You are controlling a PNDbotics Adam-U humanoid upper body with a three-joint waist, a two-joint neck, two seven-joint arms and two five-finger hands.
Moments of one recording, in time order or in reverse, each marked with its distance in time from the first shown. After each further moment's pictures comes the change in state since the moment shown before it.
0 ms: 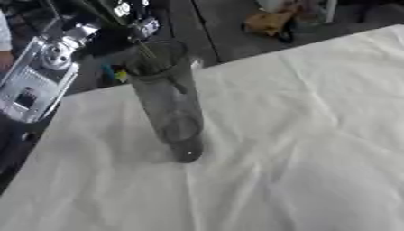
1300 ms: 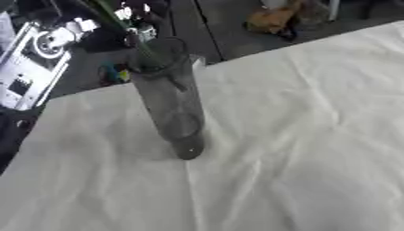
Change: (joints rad) left arm -0.017 0.035 0.001 0.024 -0.118 -0.088 -0.177; right arm 0.010 -0.001 0.000 0.000 -0.009 0.012 0.012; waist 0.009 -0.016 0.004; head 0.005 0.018
